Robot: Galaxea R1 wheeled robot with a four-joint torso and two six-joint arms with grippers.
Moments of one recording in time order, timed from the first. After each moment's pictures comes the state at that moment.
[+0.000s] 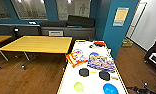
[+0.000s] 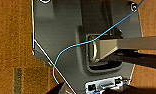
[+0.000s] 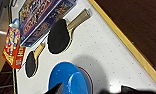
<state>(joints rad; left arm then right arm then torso) 1.54 2.87 -2.51 0.16 -0.15 -0.13 -0.65 2.02 -1.62 0.58 -0.10 0.28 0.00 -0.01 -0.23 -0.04</state>
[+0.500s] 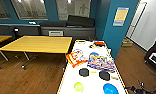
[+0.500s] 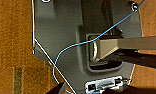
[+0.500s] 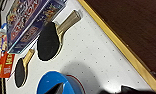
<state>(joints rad) 1.54 2.87 -2.51 0.15 -0.15 -0.13 -0.67 2.12 -1.79 0.60 -0.11 0.30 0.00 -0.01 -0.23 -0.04</state>
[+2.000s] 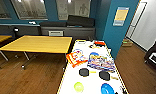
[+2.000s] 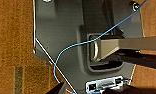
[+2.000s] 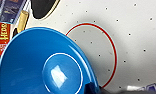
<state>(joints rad) 1.54 2.87 -2.52 0.15 -0.15 -0.14 -0.77 2.40 -1.89 0.60 -0.04 0.31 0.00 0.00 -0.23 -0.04</state>
